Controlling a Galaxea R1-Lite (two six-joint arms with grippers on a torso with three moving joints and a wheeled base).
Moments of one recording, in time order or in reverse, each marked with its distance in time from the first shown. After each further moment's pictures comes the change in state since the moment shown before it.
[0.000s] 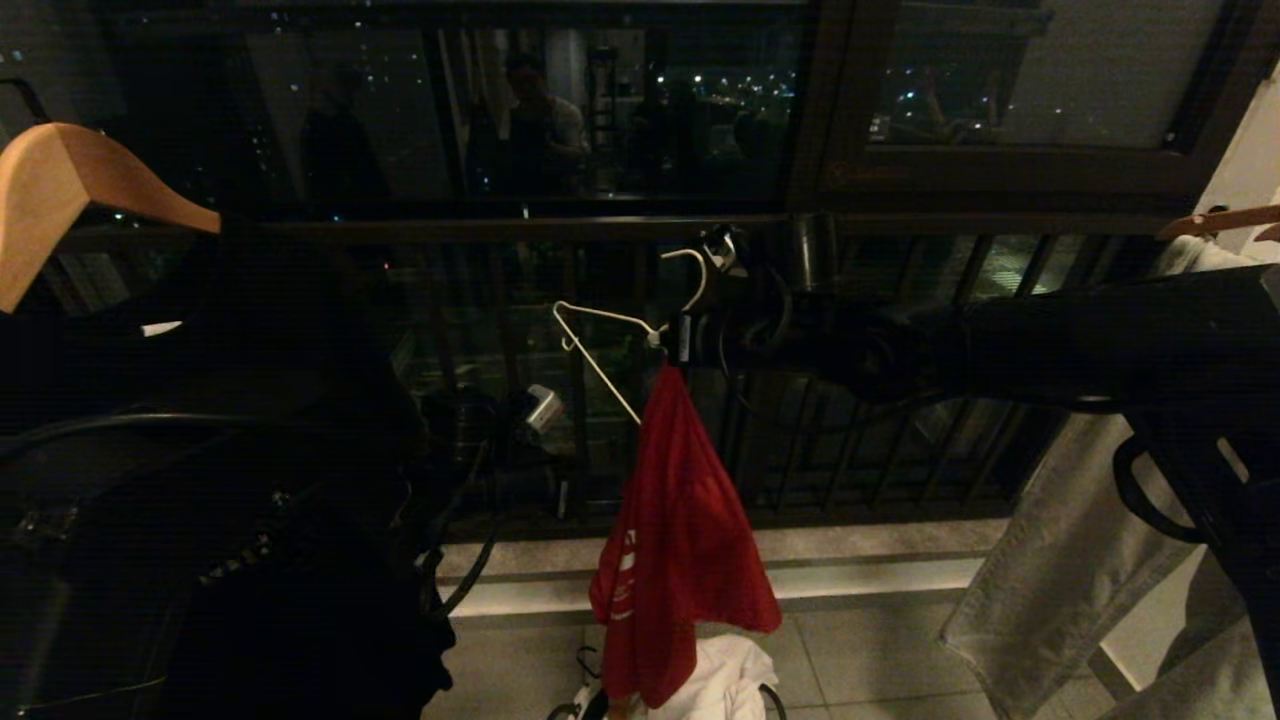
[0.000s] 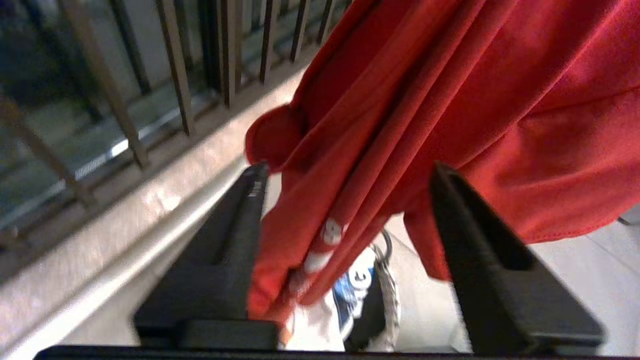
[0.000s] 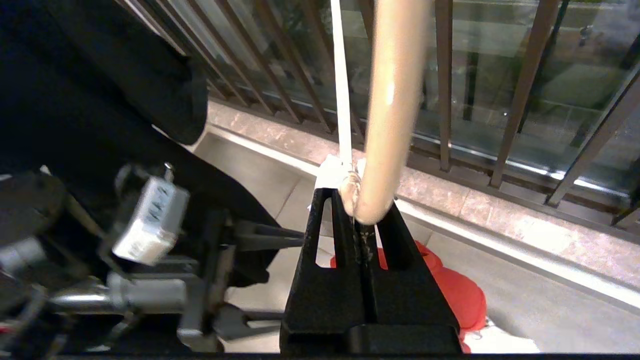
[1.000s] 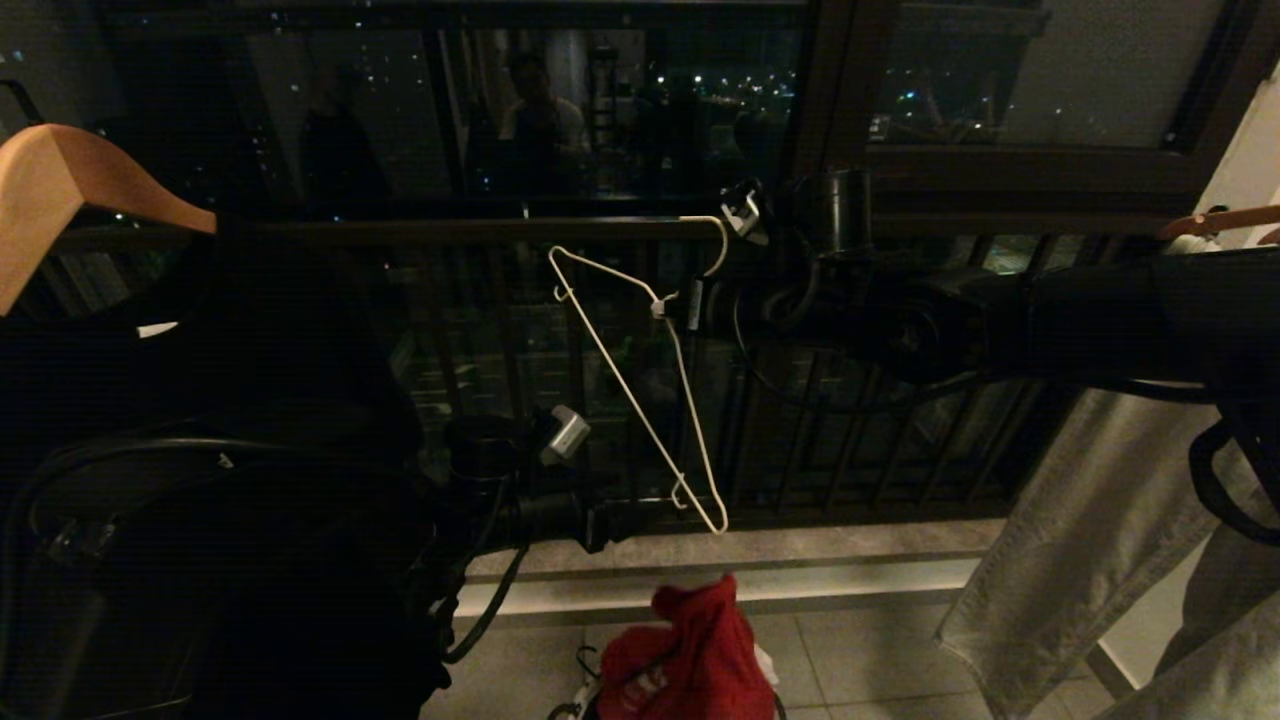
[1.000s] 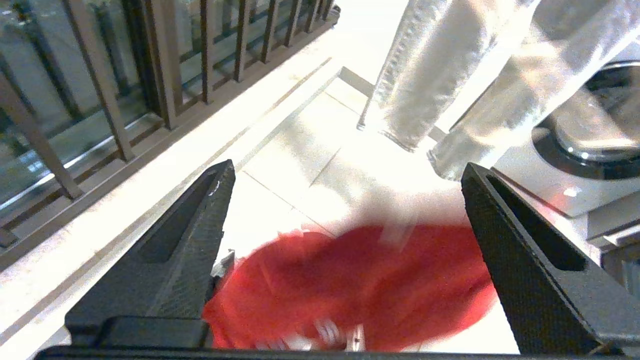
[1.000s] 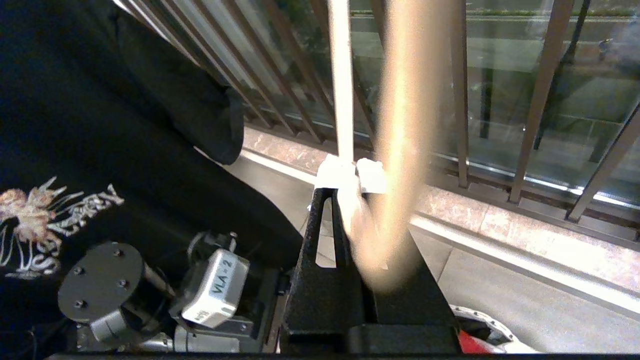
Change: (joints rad) left arm -0.084 0.015 0.103 -0.199 -0.041 -0.082; right arm 0.010 -0.082 0.024 -0.002 0.005 0.054
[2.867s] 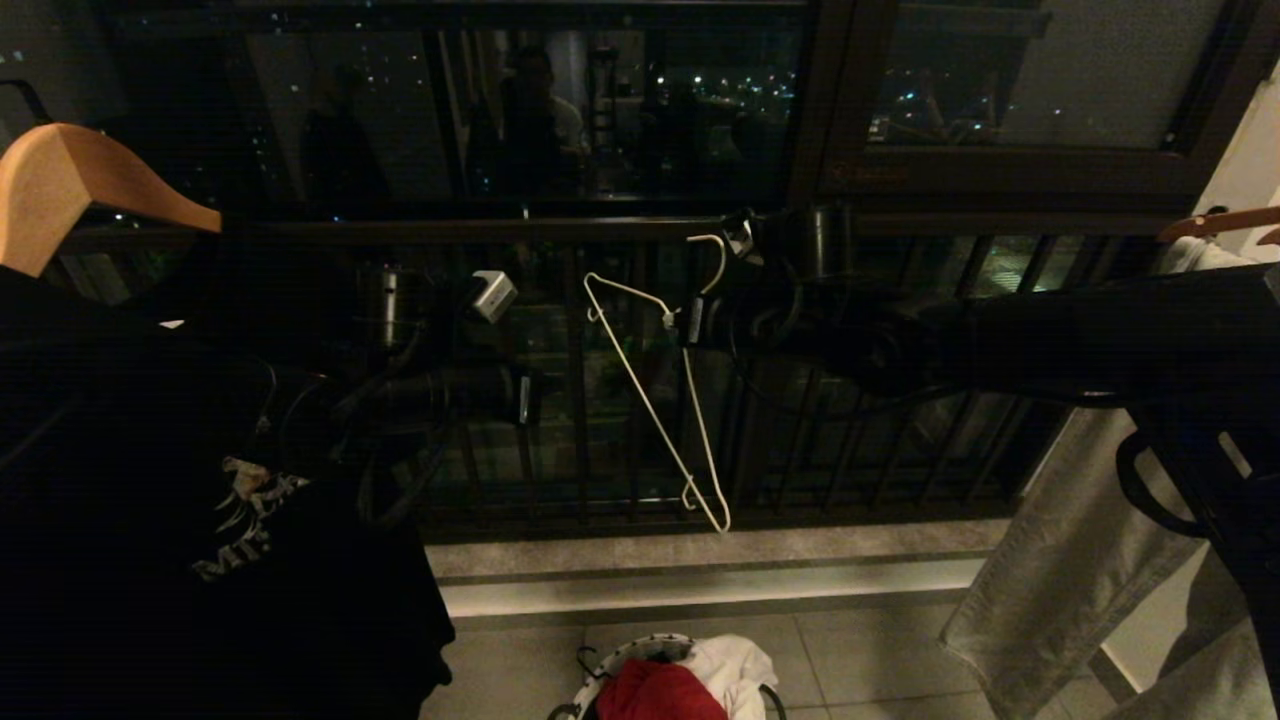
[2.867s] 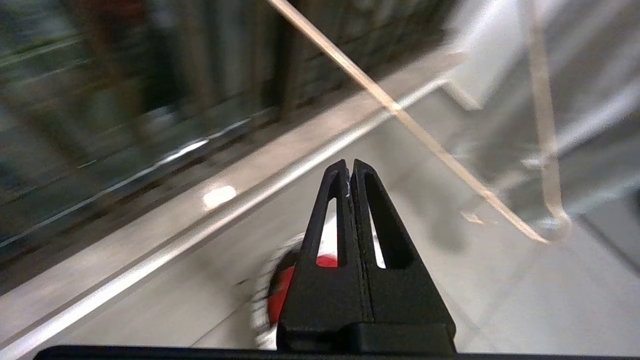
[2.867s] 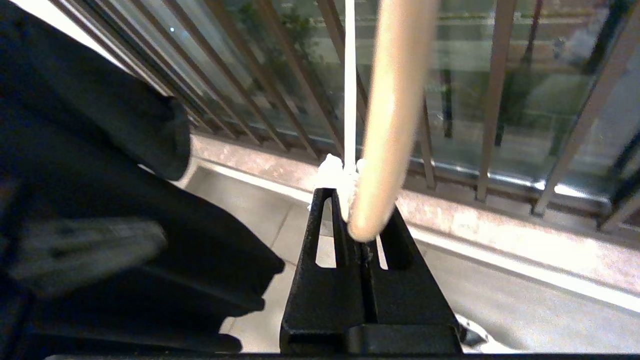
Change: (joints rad) left arm 0.115 -0.368 -0.225 0.683 0.228 0.053; right arm -0.031 0.087 -0.030 -0.047 -0.063 -0.008
